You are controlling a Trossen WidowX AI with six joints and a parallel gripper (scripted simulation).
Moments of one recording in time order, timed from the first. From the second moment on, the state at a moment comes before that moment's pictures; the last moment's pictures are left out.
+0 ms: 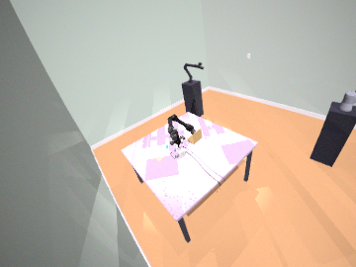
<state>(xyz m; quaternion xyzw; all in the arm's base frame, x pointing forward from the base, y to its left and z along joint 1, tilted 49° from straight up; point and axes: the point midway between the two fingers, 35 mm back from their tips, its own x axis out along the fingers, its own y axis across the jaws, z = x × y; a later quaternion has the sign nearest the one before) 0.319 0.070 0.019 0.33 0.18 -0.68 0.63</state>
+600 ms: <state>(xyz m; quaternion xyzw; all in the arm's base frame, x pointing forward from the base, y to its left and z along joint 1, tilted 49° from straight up) 0.319 0.069 0.017 0.34 0.18 -0.67 0.63</state>
